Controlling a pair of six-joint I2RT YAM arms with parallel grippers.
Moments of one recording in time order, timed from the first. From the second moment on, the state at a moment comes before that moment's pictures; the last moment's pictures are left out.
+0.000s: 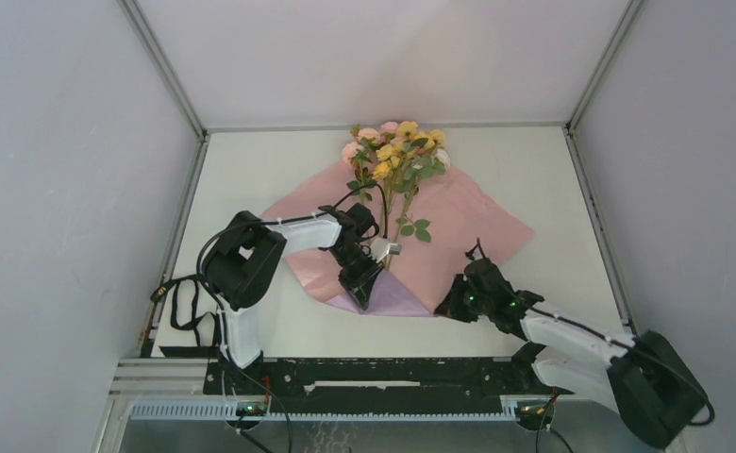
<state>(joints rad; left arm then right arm) -0.67 1.93 1.17 -0.80 0.61 0.17 0.64 1.08 0.27 -0.08 -0.20 0.87</state>
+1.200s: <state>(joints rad) -0.67 1.92 1.17 -0.80 0.60 0.17 0.83 1.02 0.24 -0.05 0.07 1.31</state>
